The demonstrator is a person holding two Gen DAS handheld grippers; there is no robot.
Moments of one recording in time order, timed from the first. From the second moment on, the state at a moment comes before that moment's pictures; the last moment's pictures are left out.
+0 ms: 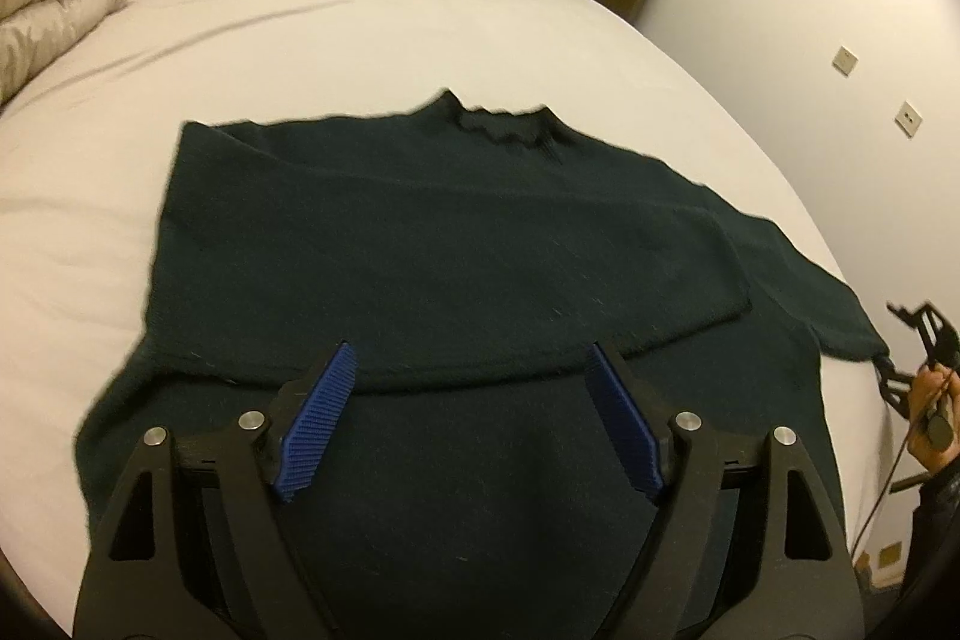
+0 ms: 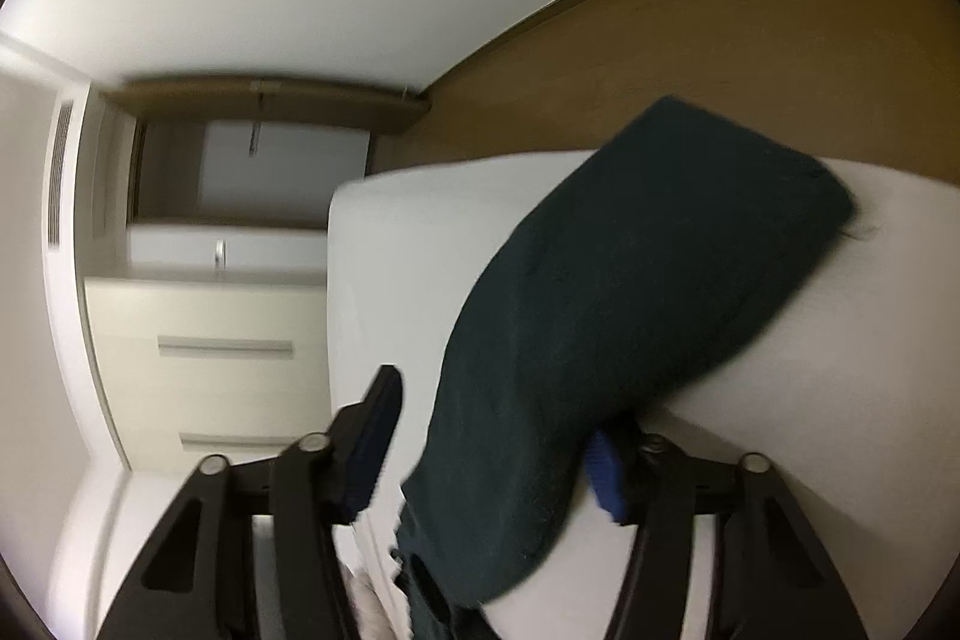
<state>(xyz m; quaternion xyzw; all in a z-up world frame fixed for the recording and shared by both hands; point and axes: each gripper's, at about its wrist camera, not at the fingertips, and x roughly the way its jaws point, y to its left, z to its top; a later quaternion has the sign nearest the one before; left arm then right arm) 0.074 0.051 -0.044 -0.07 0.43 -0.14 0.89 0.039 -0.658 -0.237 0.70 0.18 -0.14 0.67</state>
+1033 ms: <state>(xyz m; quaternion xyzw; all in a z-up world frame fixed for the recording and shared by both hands) 0.114 0.122 -0.051 -0.26 0.43 -0.18 0.84 0.223 -0.302 -0.096 0.14 0.35 0.11 0.92</state>
